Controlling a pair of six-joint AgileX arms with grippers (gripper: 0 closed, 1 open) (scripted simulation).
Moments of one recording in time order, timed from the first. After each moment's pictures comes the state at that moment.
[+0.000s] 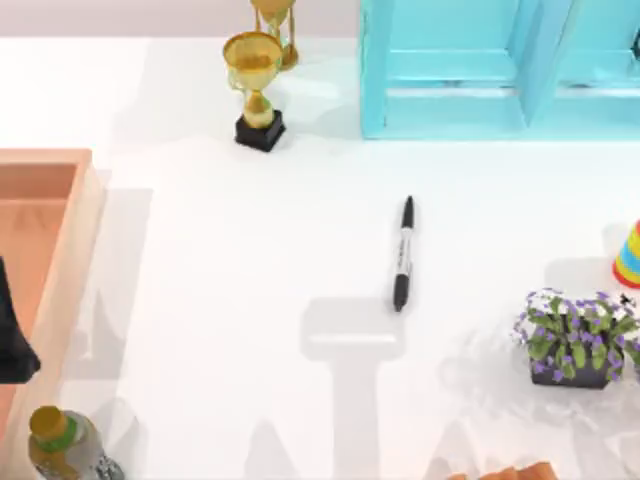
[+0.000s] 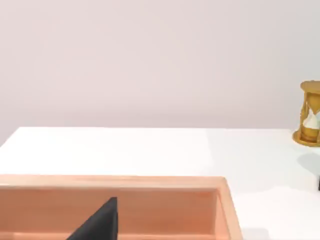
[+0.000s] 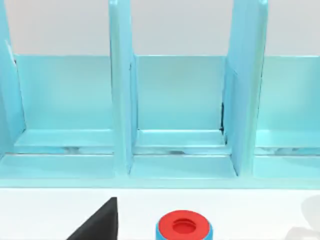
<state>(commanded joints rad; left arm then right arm) 0.00 0.00 0.00 0.00 0.00 0.00 0.00 0.00 0.00 0.00 0.00 0.00</state>
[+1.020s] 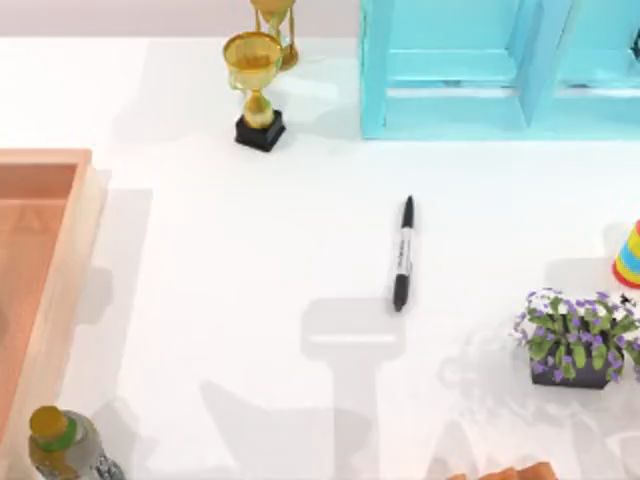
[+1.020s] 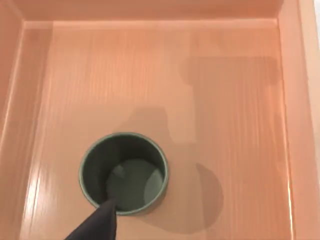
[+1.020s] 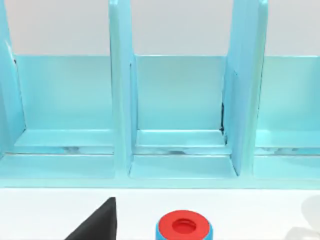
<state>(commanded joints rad) 0.11 0.93 0.77 -0.68 0.00 0.12 0.00 0.00 0.00 0.00 0.00 0.00</state>
